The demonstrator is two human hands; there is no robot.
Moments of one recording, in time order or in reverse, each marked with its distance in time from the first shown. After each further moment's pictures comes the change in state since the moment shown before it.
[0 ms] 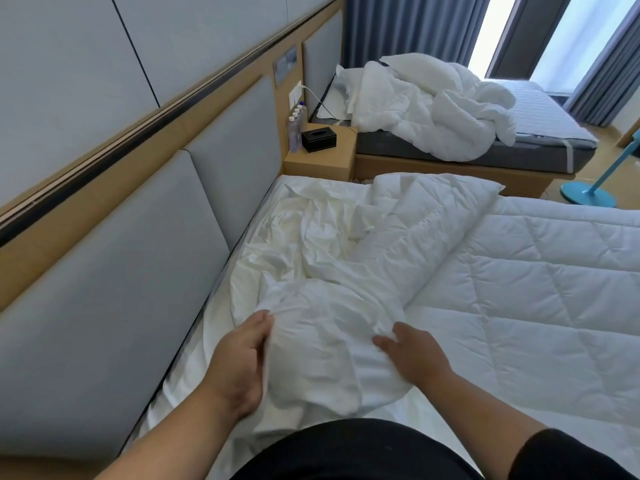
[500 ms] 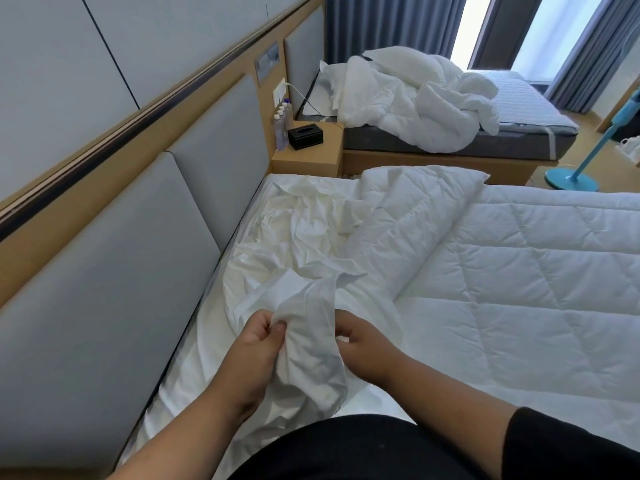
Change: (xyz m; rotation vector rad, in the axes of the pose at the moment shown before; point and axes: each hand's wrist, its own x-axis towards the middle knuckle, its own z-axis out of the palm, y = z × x) left_hand -0.008 -0.009 0.008 0.373 -0.009 0.062; right_hand -0.046 -0.071 0.006 0.486 -0.224 -0.447
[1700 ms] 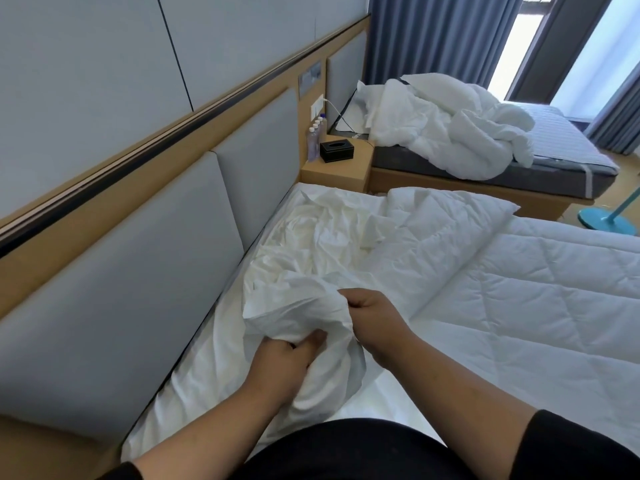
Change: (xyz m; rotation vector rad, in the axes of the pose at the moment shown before) left_hand -0.005 -0.013 0.009 0.331 0.181 0.124; right_hand 0.018 -0.056 -0.007 0.237 0.058 0.027
